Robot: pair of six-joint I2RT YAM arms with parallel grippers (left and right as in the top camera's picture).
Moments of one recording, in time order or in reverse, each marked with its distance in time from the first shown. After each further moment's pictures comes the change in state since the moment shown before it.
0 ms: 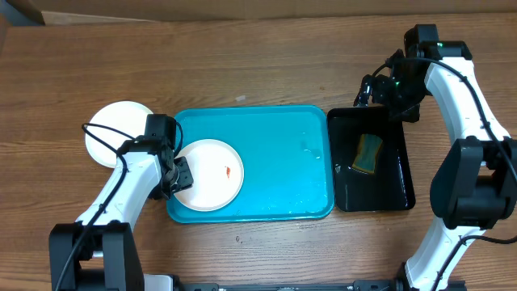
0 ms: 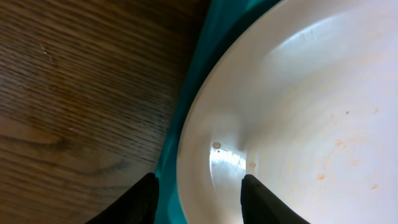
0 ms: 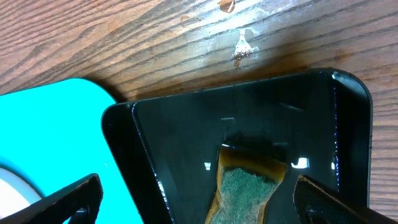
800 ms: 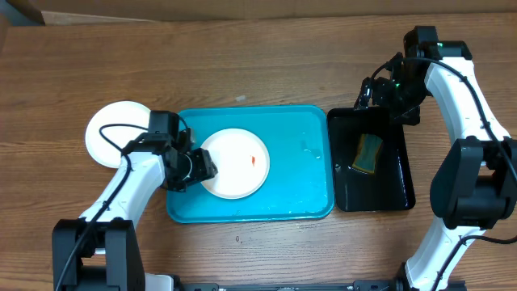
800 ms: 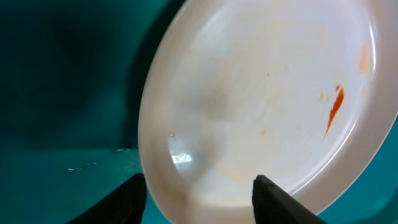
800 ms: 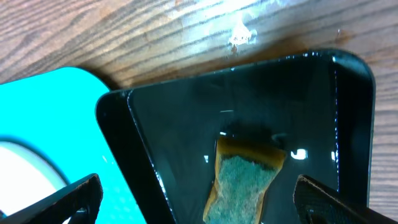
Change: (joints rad) left arm -0.035 0.008 -0.005 0.137 0.401 0.077; right arm 0.000 0.000 0.000 -0.038 0.001 -0.001
